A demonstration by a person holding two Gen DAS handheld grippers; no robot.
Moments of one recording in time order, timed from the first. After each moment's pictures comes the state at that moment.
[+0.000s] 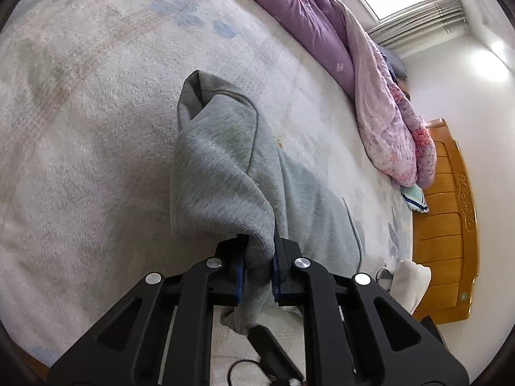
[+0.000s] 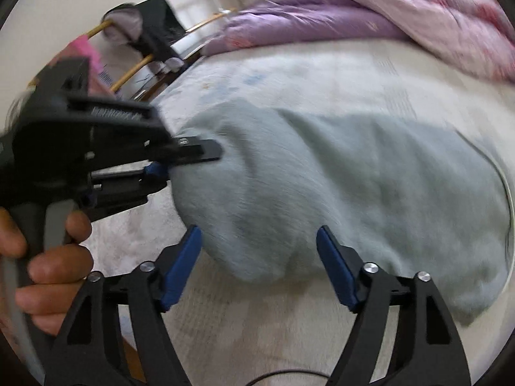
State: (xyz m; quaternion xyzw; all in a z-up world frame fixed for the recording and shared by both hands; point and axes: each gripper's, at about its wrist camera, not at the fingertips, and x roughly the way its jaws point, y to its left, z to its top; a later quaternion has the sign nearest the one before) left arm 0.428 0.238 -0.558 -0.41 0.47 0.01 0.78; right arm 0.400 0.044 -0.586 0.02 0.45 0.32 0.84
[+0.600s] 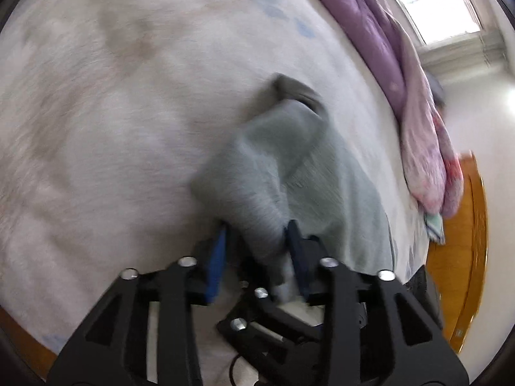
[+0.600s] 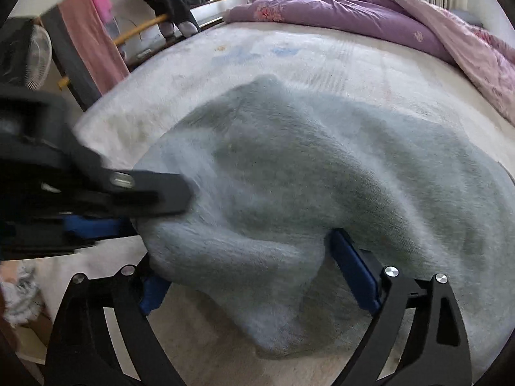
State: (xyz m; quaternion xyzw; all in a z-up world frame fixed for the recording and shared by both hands) left arm 0.383 0.288 -0.607 -0.46 0.48 0.11 0.74; right arm 0.429 0.132 -0.660 -0.09 0.46 0.32 0.83
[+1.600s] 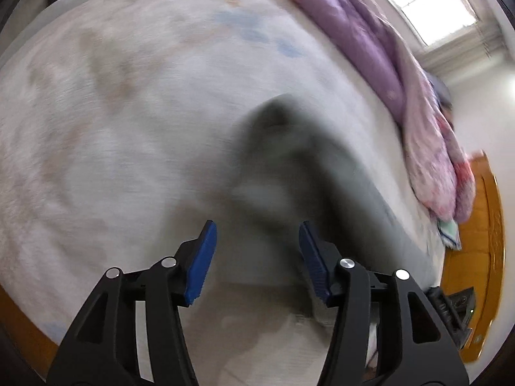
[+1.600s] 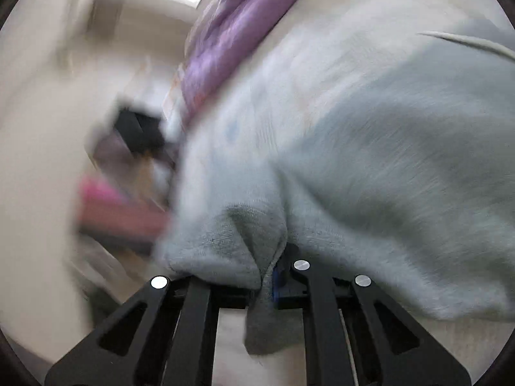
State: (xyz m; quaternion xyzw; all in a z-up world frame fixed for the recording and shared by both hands) left arm 0.425 0.243 -0.559 -0.40 0.48 0.12 0.77; right arm 0.489 -0.077 -0.611 0.45 0.46 0.24 0.73
